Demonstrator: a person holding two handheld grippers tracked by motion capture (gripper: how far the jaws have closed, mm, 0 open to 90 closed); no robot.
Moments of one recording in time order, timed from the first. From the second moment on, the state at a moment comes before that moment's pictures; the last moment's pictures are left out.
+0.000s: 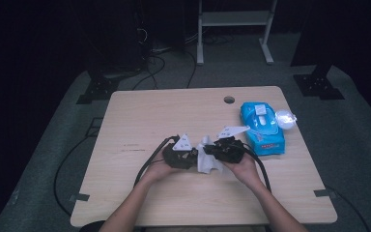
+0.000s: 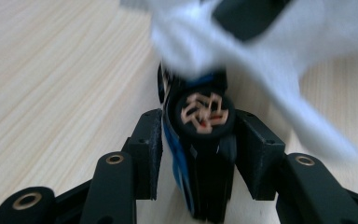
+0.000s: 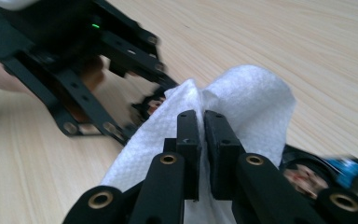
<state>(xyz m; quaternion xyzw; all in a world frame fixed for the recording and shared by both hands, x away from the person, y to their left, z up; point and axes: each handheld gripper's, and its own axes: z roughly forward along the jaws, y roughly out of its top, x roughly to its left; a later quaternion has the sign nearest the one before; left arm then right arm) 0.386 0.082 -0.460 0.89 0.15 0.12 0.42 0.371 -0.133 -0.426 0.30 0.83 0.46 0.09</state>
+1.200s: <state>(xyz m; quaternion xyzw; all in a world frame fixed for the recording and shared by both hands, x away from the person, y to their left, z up) 0.391 0.112 -0.451 0.90 0.14 0.11 0.40 0.380 -0.166 -0.432 0.35 0.81 0.45 0.12</state>
